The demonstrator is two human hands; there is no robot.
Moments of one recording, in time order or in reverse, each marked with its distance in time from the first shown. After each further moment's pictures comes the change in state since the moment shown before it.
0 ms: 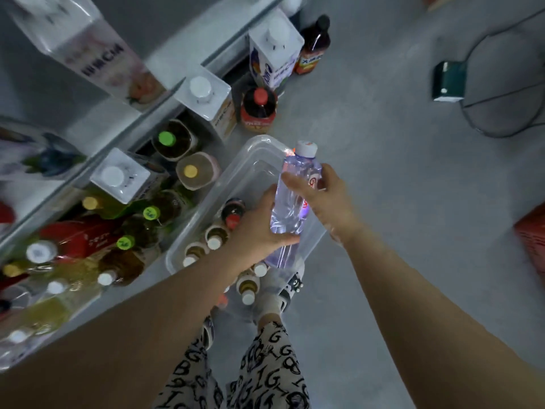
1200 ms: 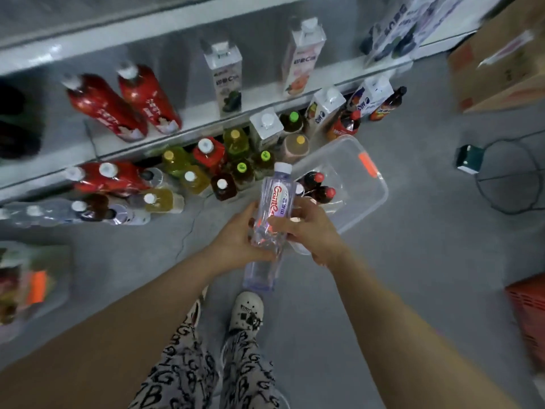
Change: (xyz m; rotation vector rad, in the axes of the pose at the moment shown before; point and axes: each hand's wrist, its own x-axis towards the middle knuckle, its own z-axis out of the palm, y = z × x) left_hand -0.366 -0.088 -0.039 -0.314 0.290 0.058; right_hand -0.301 0.024 0.156 -0.103 -0.471 -0.101
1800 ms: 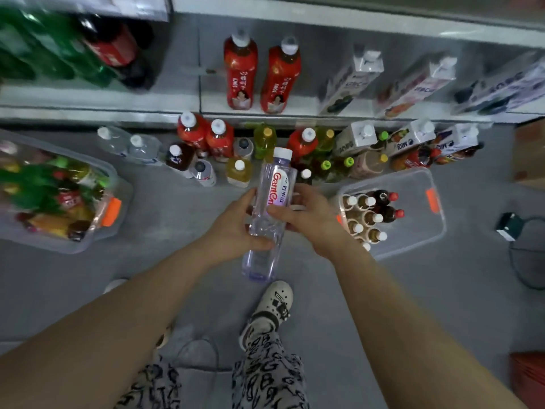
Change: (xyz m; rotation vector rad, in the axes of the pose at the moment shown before) left_hand -0.150 -0.118 -0.143 -0.221 0.260 -0.016; right_hand -0.014 -0.003 0.236 -0.315 -0.130 -0.034
